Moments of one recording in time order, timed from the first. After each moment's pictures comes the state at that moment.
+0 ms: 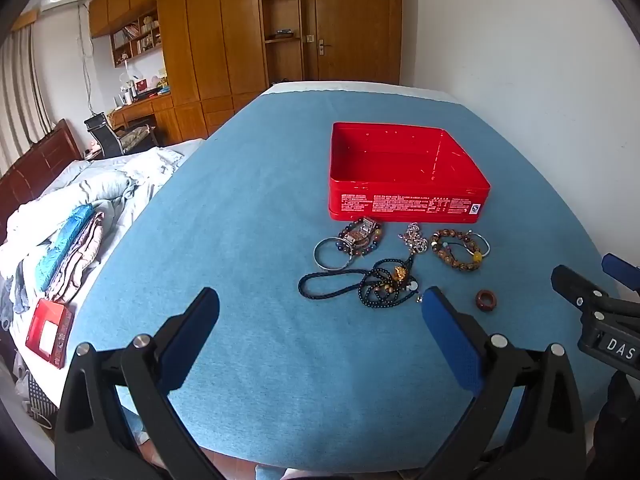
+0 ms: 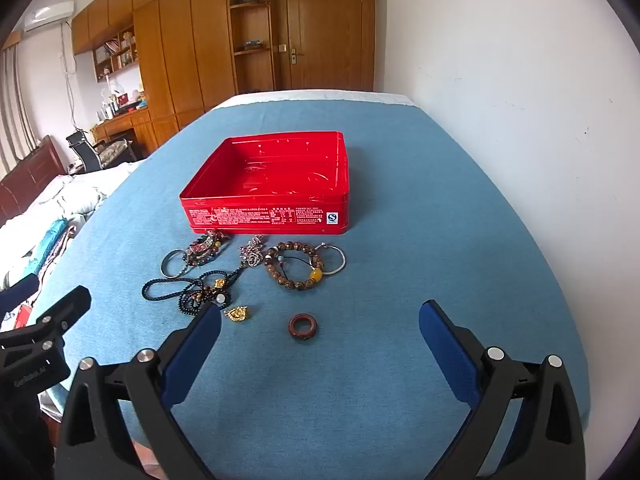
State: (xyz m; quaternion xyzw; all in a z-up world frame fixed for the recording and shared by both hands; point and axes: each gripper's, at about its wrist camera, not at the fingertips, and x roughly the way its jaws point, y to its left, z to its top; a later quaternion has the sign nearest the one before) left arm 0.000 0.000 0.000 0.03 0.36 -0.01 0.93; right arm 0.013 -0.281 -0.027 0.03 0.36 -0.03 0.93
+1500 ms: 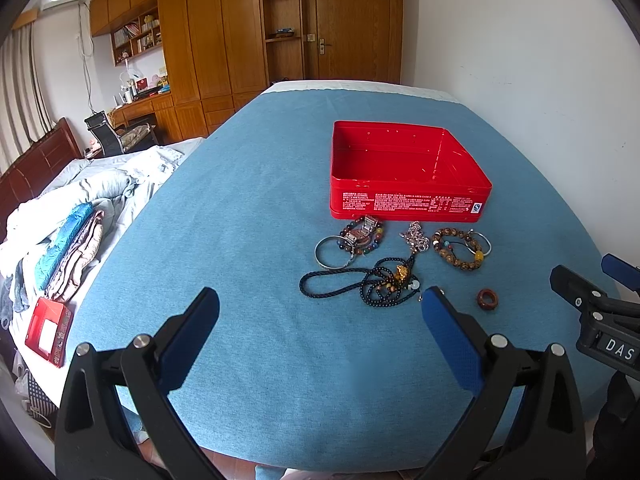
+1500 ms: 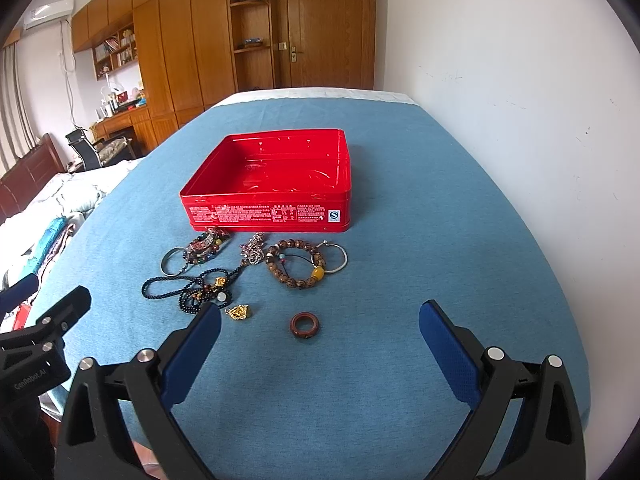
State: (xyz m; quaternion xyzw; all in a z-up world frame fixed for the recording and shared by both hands) left arm 0.004 -0.001 -0.004 0.03 0.36 -0.01 0.93; right arm 0.011 -0.277 -0.028 0.03 0.36 -0.03 0.93
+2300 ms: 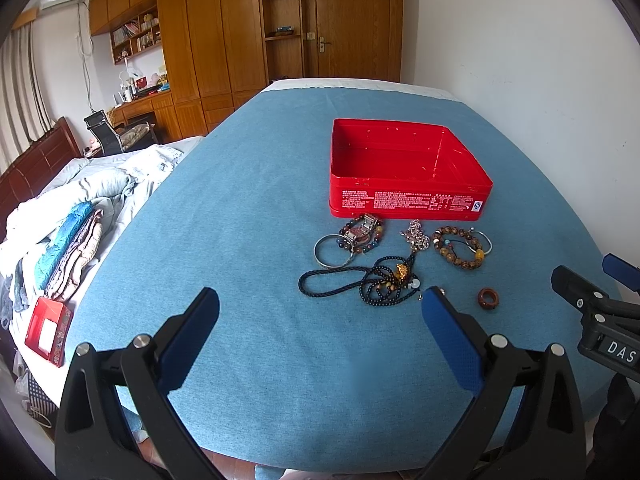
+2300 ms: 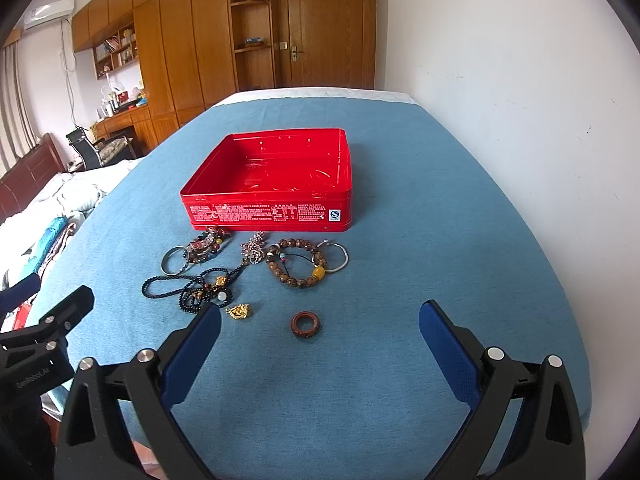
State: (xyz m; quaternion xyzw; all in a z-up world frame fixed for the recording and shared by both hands) left arm 0.003 -0.002 -0.007 0.02 0.37 -0.01 0.93; right arm 0.012 -0.276 -0.029 0.03 0.37 -0.03 0.93
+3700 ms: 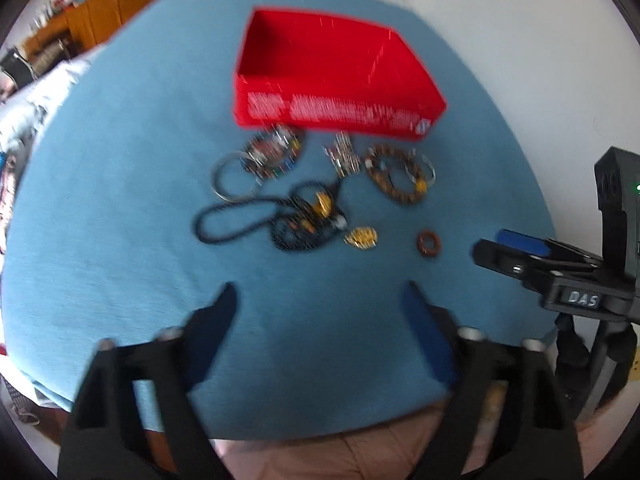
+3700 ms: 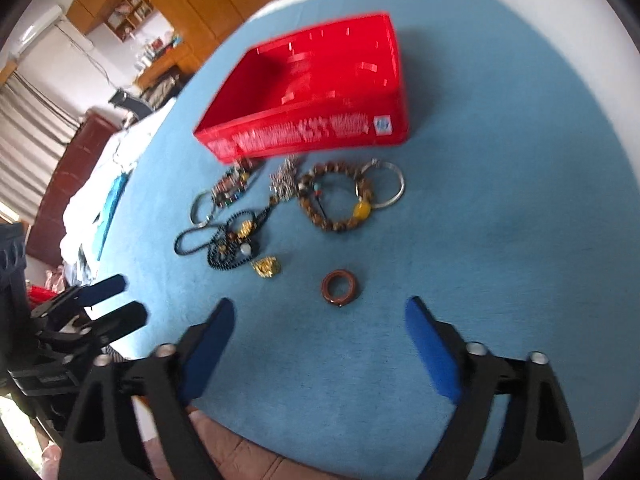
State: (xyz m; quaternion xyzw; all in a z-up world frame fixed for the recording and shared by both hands) left arm 0.073 -0.026 -0.048 -0.03 0.57 -0.15 0.80; right arm 0.096 -0.319 -0.082 0.13 0.56 0.13 0.81
